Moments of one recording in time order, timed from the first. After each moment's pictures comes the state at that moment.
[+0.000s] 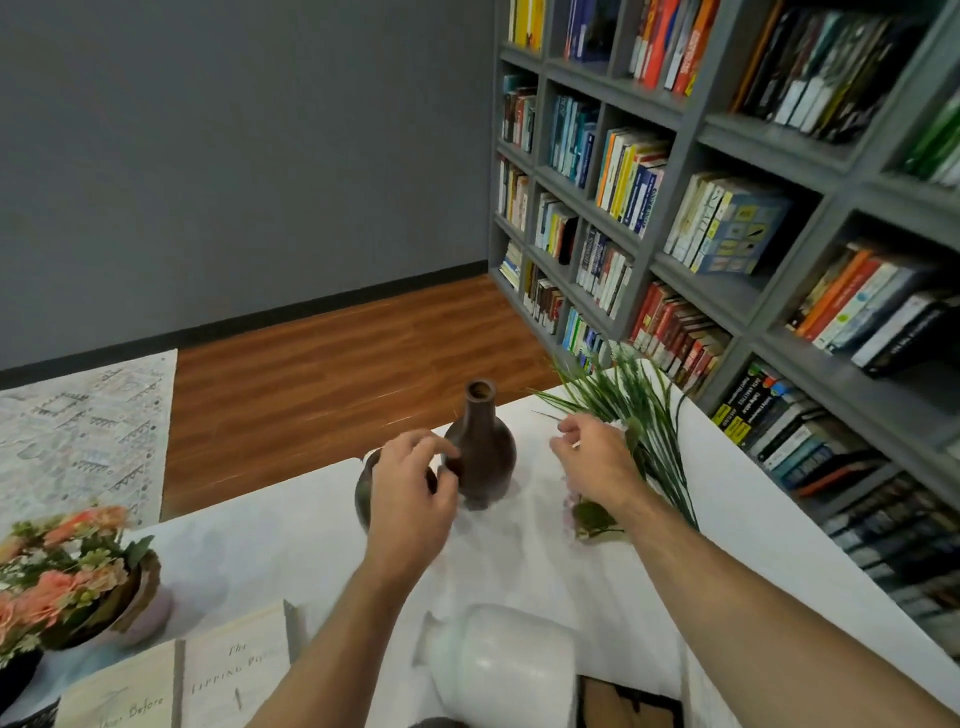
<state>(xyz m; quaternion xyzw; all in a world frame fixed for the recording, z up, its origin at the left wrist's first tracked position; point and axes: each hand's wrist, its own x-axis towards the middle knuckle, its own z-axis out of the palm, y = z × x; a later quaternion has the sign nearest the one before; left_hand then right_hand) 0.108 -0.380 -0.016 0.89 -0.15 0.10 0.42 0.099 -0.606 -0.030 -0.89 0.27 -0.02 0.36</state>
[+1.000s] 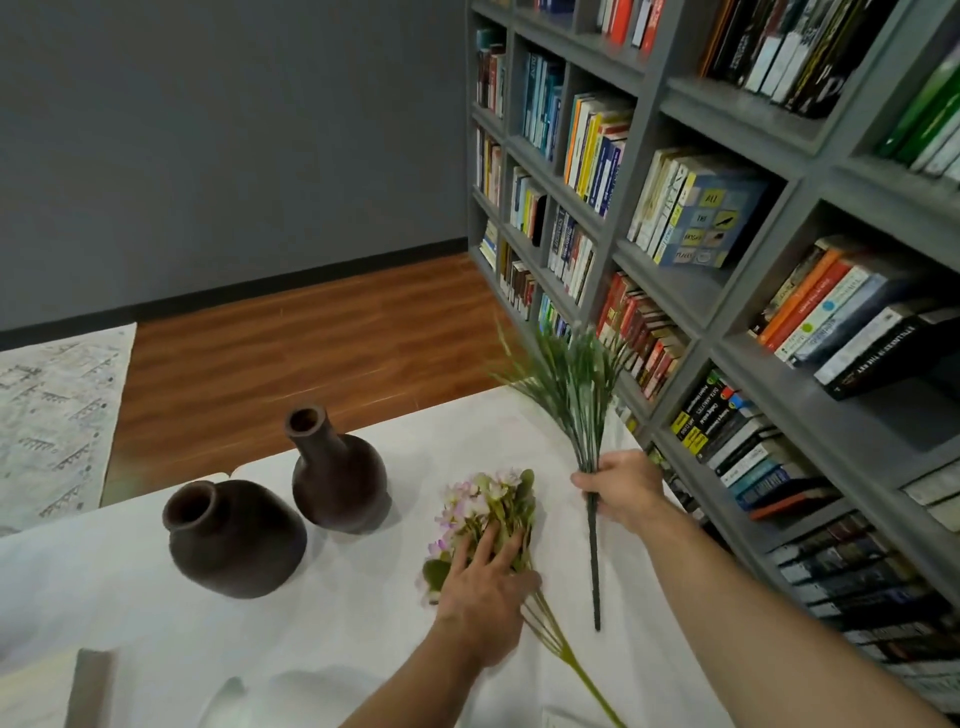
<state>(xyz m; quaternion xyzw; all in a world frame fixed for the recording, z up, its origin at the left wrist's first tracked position) 0.061 -0.609 -0.128 0.91 -0.35 -0.22 0.03 0.108 -0.826 -0.105 -0.75 0.42 0.05 0.51</state>
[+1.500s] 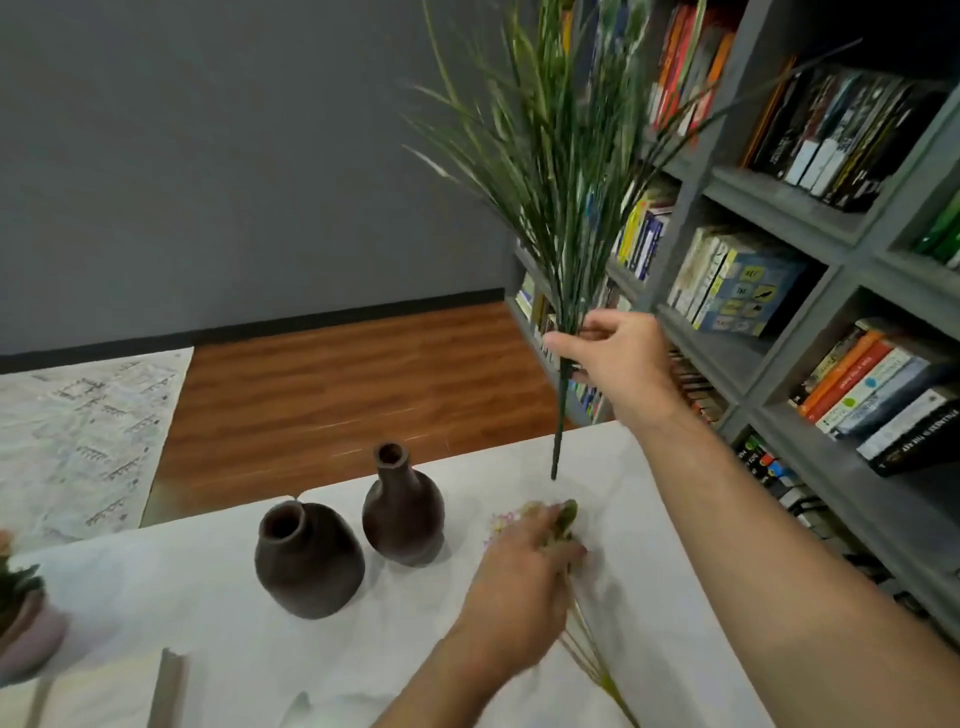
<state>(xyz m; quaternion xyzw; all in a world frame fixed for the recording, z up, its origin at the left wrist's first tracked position) 0.073 -0.568 0.001 0.90 -0.31 -0.09 0.30 0.193 -0.730 0.102 -0.79 0.14 -0.18 0.57</state>
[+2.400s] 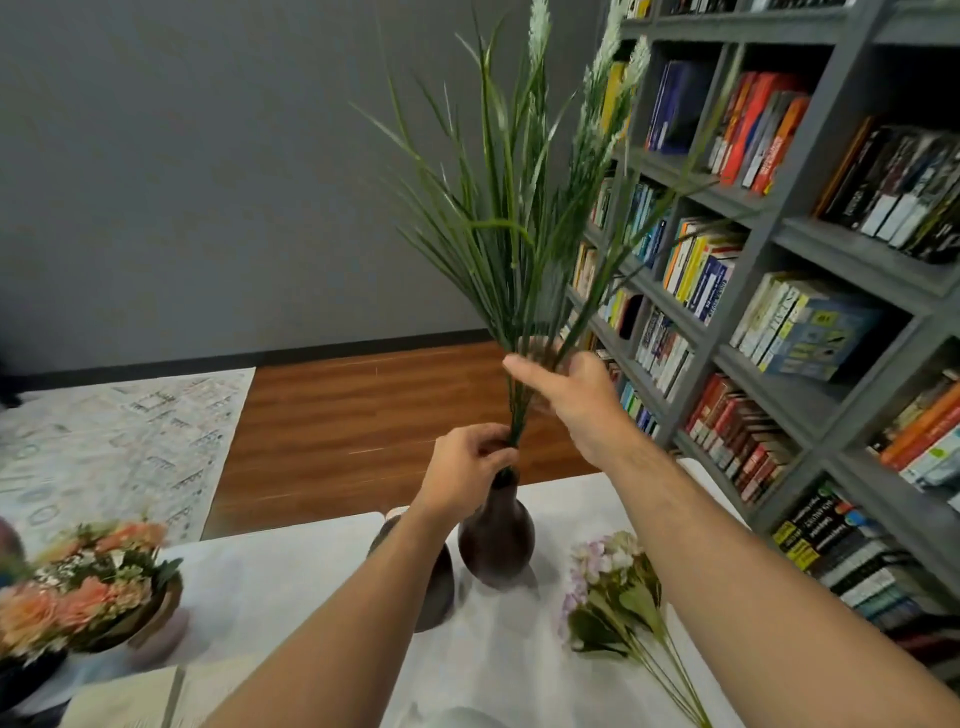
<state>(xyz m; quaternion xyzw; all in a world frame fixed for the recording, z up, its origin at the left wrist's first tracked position) 0.202 -0.435 0.038 0.83 -0.13 -0.04 0.54 0.209 -0.585 0.104 -0.71 0.04 -0.08 0.70</state>
